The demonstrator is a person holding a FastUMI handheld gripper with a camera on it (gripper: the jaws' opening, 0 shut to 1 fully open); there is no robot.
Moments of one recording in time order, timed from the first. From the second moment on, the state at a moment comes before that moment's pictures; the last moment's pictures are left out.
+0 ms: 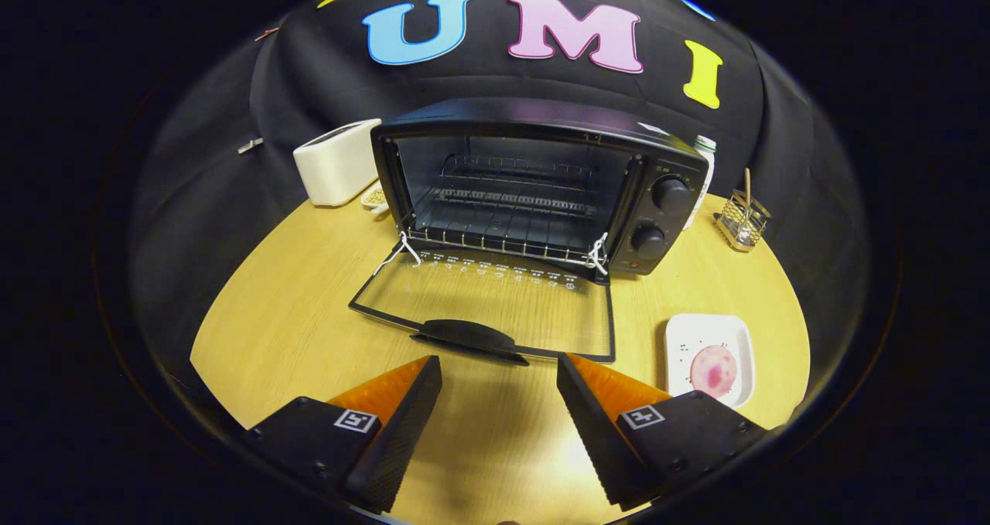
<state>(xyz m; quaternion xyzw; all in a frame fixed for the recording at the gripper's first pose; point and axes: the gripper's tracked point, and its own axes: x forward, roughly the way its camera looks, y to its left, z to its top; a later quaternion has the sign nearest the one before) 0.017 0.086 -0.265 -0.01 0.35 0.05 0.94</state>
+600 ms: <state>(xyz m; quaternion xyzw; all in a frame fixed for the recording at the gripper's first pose) -0.003 -0.089 -0.236 0.02 0.38 0.04 0.92</state>
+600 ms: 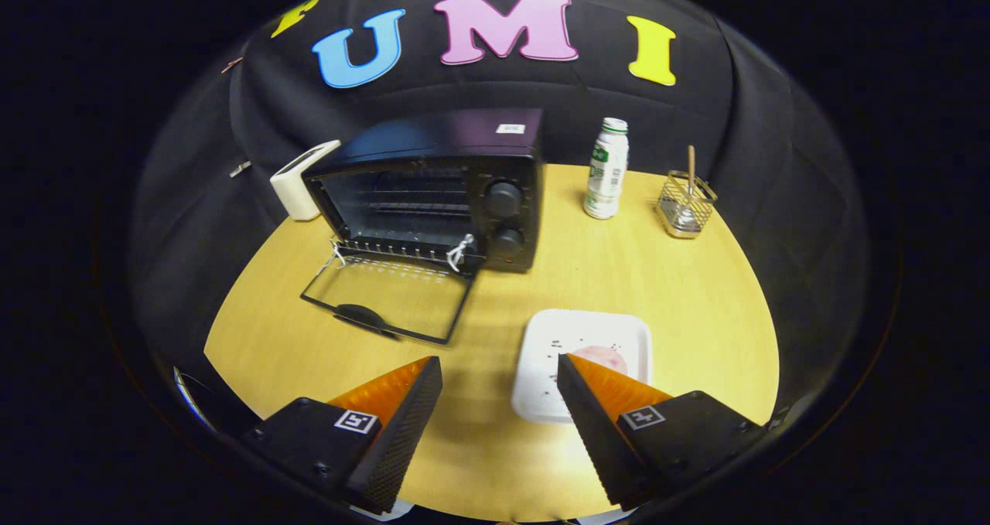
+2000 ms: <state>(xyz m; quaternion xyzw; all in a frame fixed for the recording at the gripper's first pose) -0.003 -0.245 -0.355 0.03 0.51 0.00 0.86</state>
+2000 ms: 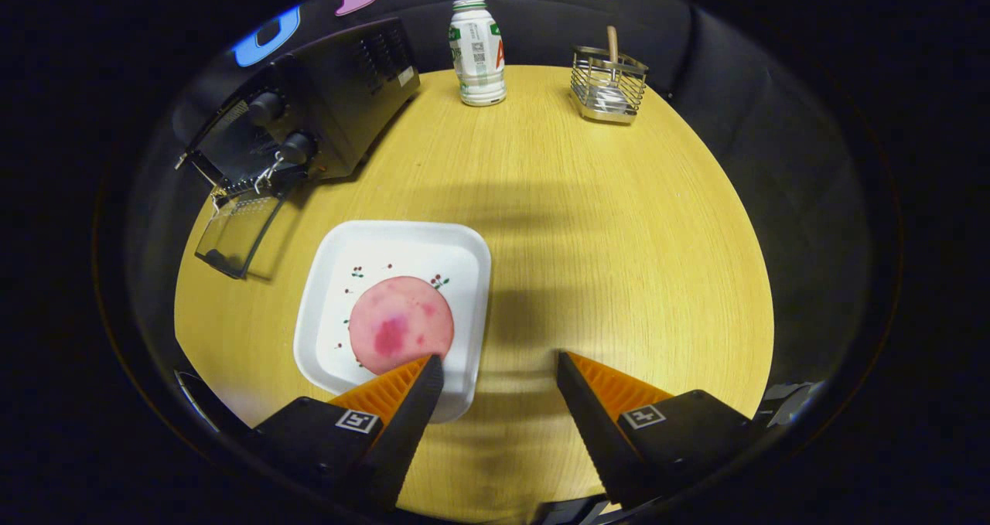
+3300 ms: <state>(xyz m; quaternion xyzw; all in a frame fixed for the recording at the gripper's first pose) -0.015 -0.207 -0.360 0.15 0.56 0.06 0.81</state>
